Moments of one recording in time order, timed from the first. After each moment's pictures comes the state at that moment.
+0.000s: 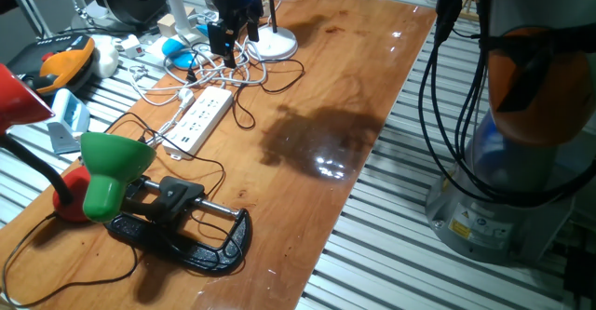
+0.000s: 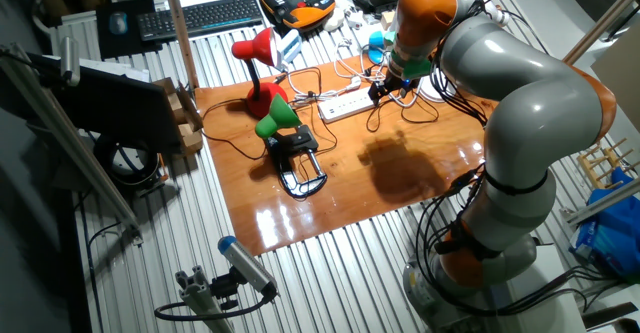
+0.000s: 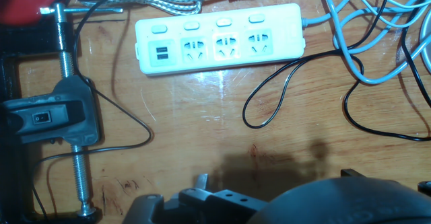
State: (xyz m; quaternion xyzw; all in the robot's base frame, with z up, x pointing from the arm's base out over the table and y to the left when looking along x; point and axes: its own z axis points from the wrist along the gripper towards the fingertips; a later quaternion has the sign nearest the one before) arm 0.515 0.001 0.236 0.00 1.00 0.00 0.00
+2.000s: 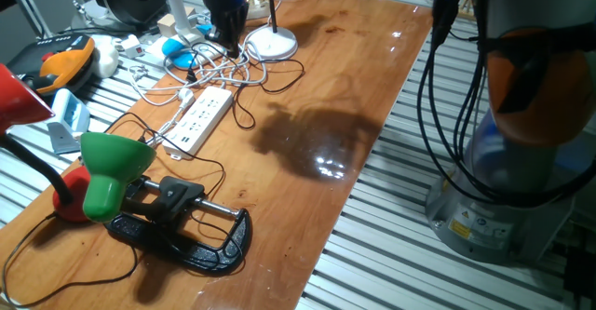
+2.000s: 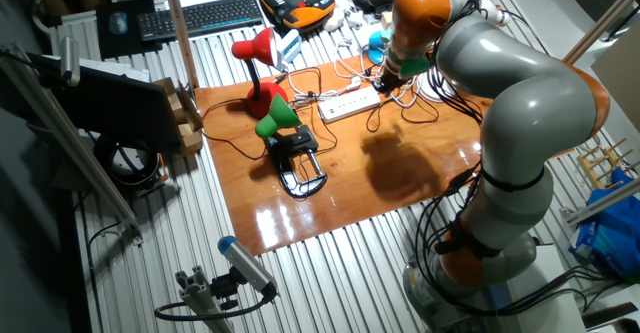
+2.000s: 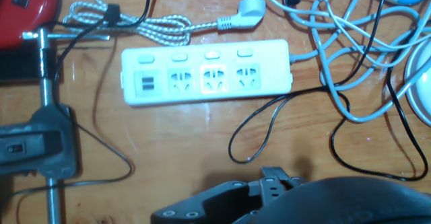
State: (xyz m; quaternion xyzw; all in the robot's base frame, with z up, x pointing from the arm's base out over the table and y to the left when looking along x) arm 0.551 -0.010 0.221 -0.01 1.00 -0.02 0.04
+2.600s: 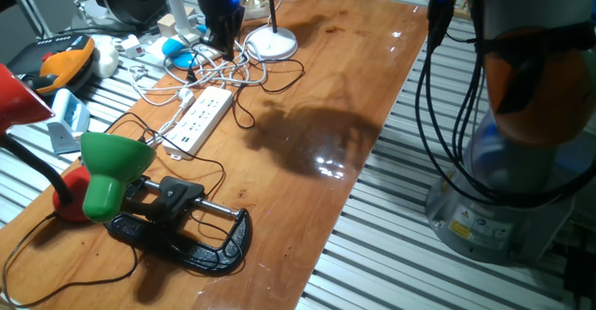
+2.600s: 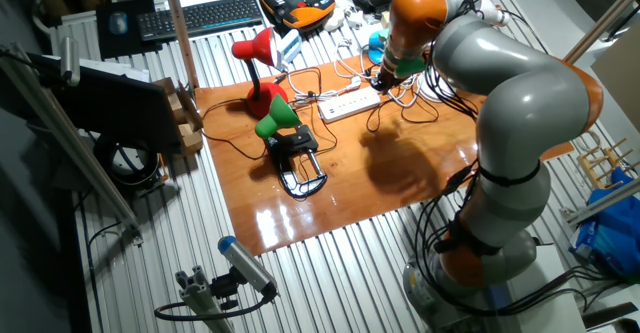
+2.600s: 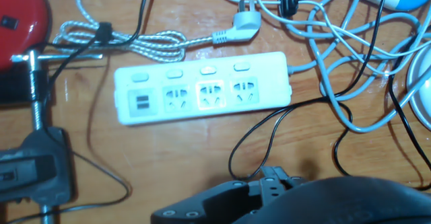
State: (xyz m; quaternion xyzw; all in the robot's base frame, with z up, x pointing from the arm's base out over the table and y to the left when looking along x) arm 0.568 -0.020 0.204 0.01 1.00 -0.02 0.04
